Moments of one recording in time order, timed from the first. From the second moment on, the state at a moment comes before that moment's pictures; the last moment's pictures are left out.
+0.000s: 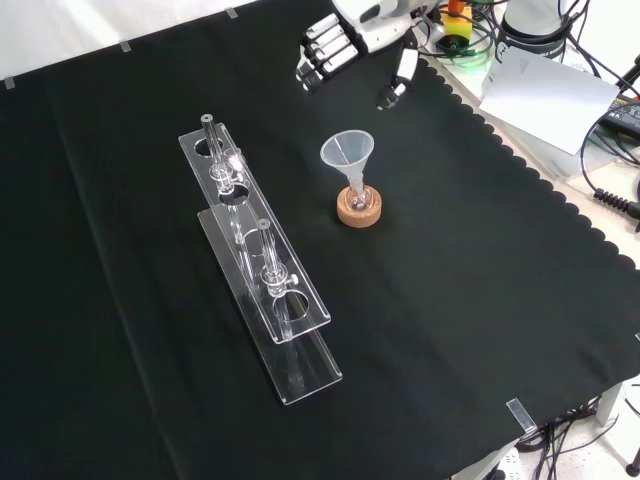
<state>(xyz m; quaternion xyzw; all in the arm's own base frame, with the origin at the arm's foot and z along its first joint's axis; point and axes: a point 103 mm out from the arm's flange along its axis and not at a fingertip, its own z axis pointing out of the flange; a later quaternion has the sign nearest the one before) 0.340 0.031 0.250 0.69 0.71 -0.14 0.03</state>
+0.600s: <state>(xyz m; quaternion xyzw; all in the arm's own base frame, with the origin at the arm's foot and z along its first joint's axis) 0.365 -0.027 0.243 0.71 0.70 -0.11 -0.03</state>
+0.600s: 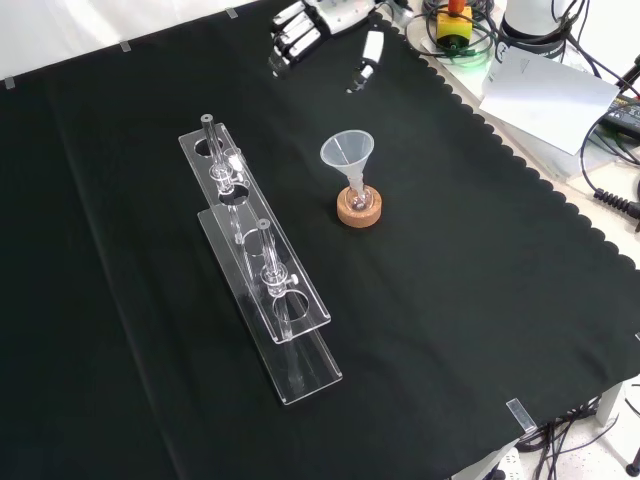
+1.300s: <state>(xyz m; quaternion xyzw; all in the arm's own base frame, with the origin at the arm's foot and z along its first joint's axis) 0.416 -0.086 0.202 0.72 0.68 -0.11 -0.07</state>
